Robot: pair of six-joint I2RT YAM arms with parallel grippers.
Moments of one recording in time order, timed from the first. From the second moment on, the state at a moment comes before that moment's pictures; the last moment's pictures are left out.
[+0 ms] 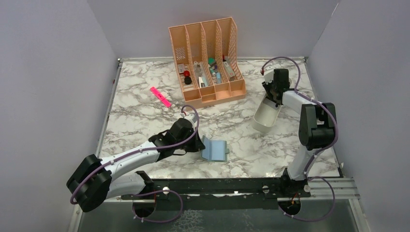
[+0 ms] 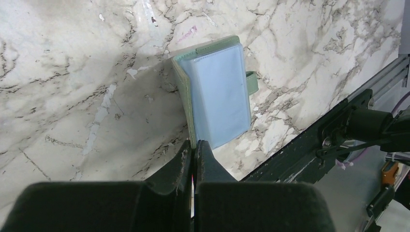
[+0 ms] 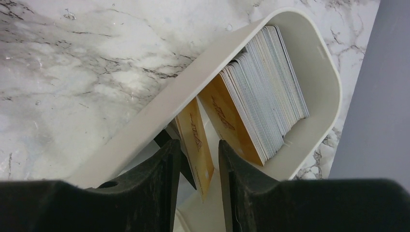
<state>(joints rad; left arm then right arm) -0.81 1.13 0.53 -0.12 0.14 -0.74 0.06 1.83 1.16 -0.04 0.15 -0.51</state>
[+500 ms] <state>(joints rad) -0.81 1.12 0.54 -0.14 0.15 -0.73 0.06 1.85 1.16 0.04 0.13 -0.56</state>
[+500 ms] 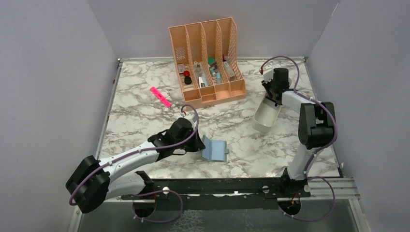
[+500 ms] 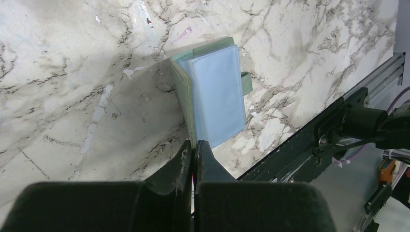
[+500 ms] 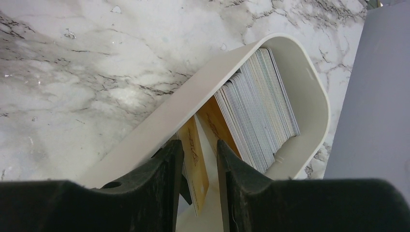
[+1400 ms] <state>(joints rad) -0.81 1.11 0.54 -0.14 0.17 -0.74 0.06 1.77 1.14 -0.05 0.08 -0.55</state>
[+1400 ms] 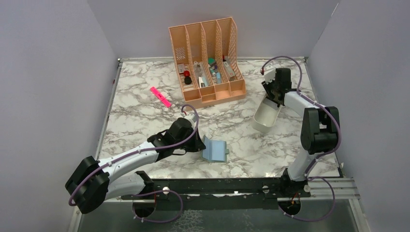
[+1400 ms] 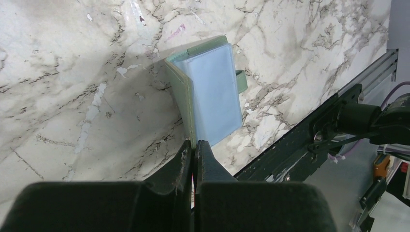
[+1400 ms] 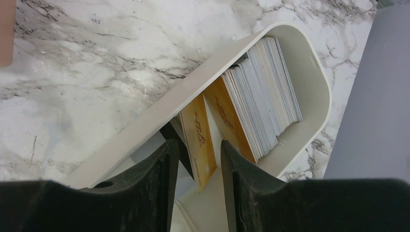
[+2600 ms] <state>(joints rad) -0.81 1.08 0.54 -0.14 0.17 -0.75 0.06 1.87 1.13 0.08 0.21 -0.59</state>
